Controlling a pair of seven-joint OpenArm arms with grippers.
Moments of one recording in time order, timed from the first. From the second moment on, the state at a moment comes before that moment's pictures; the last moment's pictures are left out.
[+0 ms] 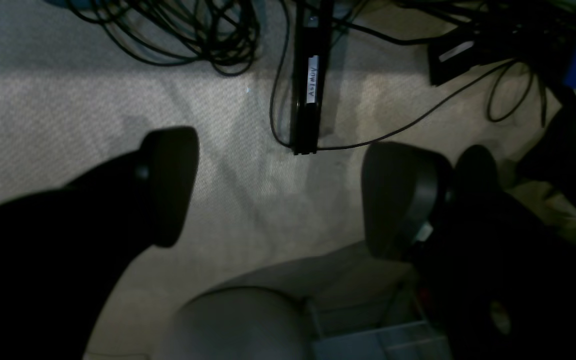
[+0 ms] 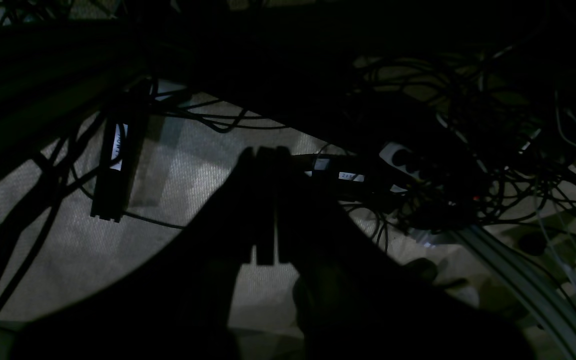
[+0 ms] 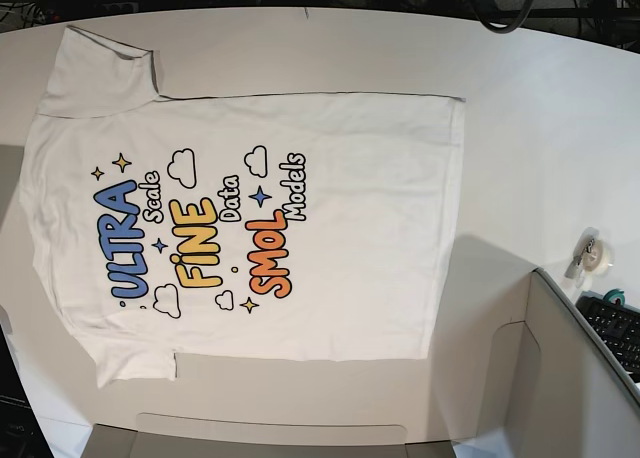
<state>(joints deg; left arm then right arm) 37.5 -11.3 -6.8 46.3 -7.0 -23.2 7.0 2.7 -2.7 15.1 1.5 -40.2 -8.5 5.7</state>
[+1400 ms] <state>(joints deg) 21.5 -11.0 4.3 24.6 -7.0 -22.8 6.7 2.7 -2.7 15.1 1.5 -40.2 -8.5 5.7</state>
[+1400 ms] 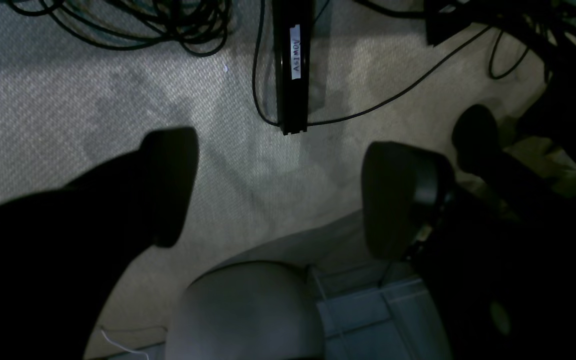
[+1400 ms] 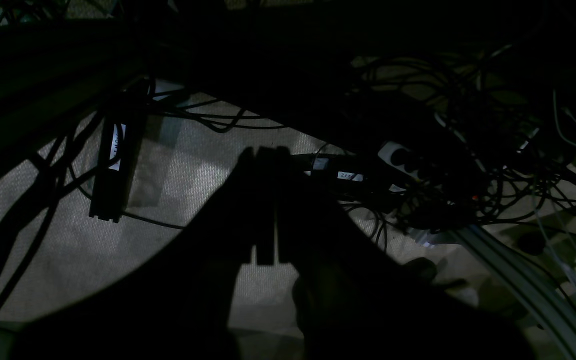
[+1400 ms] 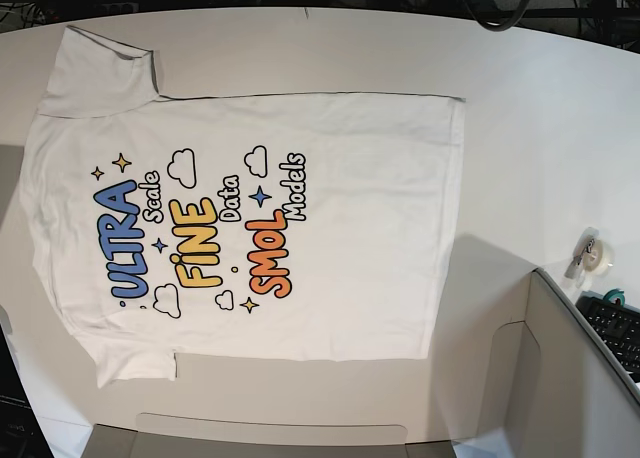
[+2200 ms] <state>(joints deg) 11.2 -9.3 4.4 7.6 -7.2 -22.8 4.6 2.7 -2.6 15.1 1.5 -40.2 -8.5 5.7</state>
